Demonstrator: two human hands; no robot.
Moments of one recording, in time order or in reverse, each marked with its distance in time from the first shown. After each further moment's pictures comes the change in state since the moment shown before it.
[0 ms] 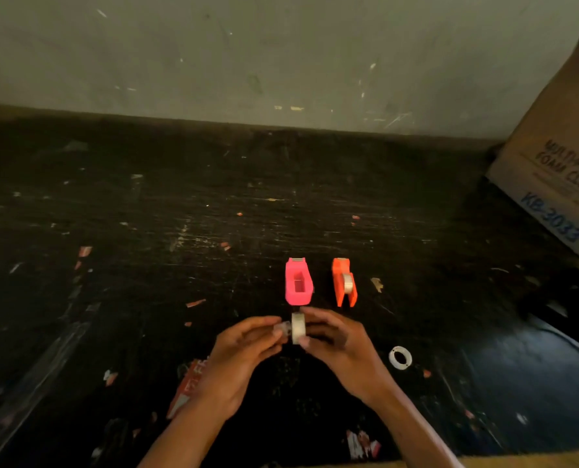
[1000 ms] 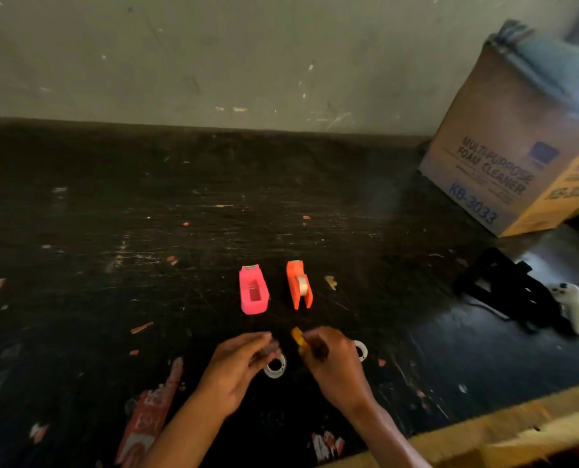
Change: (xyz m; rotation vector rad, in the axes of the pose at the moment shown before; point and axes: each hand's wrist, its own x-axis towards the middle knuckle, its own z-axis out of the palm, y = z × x) left_hand 0.052 -0.033 0.034 -0.094 -0.072 -0.200; right_hand -0.011 0.040 -0.030 -0.655 0.408 0.037
